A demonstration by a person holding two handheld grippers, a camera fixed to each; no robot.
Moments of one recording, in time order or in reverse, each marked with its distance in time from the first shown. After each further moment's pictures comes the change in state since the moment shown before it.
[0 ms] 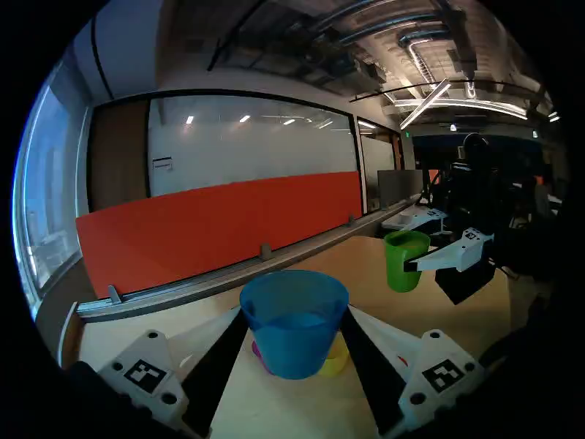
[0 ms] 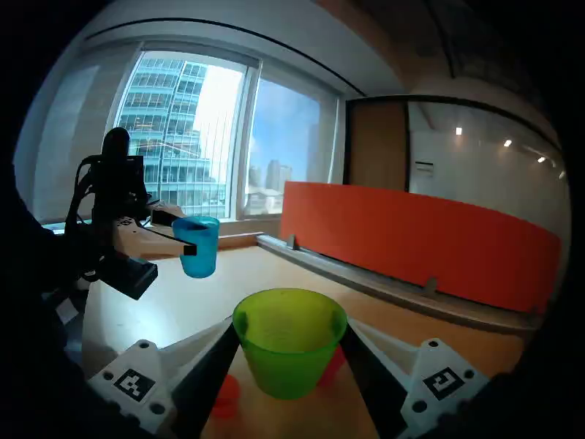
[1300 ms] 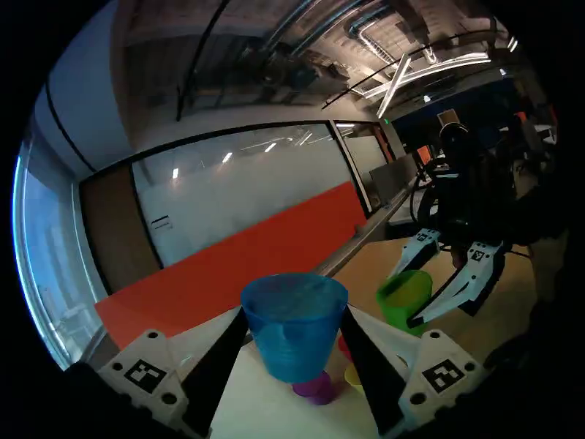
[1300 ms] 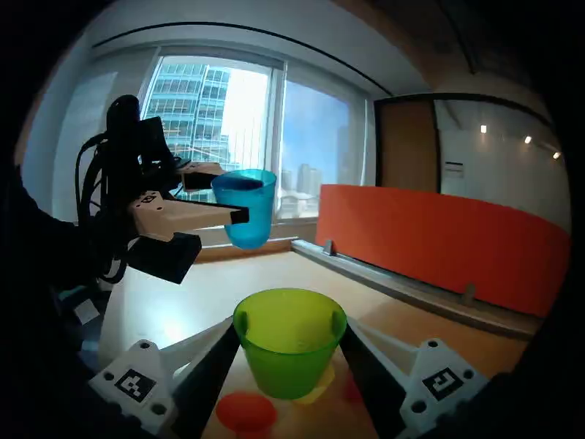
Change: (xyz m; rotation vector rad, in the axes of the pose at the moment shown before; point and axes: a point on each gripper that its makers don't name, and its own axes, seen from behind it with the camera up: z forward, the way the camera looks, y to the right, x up) left arm 0.078 0.006 0.013 0.032 0.098 0.300; right arm 0.008 -0.053 0.041 0.162 0.017 0.007
